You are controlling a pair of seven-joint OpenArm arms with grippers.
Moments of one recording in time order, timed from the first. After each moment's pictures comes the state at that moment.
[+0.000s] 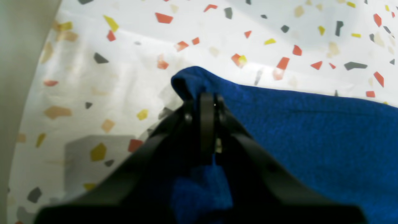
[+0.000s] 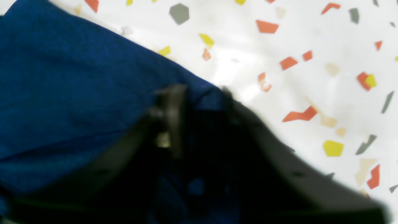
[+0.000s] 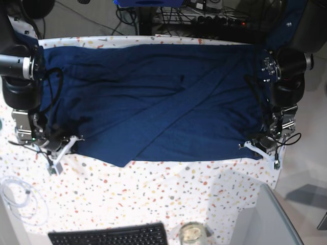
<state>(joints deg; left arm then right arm) -29.8 -17.3 -16.0 20.2 0.3 -16.1 5.1 29.4 12.4 7.8 22.5 -3.3 28.9 -14.3</state>
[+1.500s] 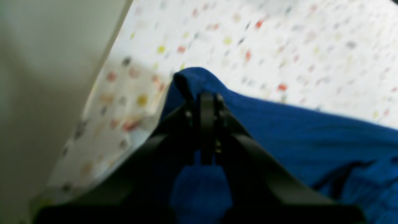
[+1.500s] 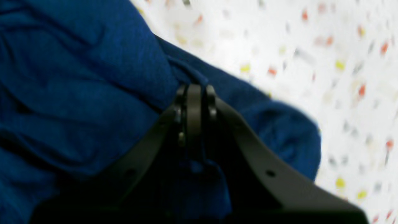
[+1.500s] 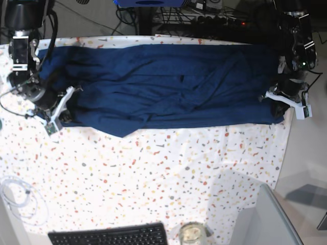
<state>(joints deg) 14.5 -18.4 -21.6 78.5 -27.3 -16.2 18.5 -5.4 11.5 11.5 73.4 -3.5 33.9 -19.1</state>
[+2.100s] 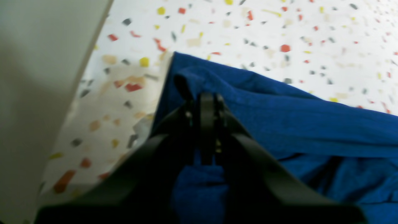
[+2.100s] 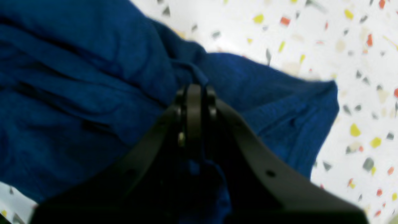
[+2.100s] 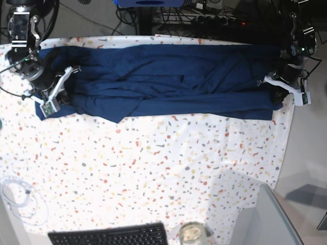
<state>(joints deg) 20.9 -18.3 -21.7 82.7 -27.5 -16.1 18.4 -14.5 10.2 13.6 81.6 -3.8 33.7 -20.8</state>
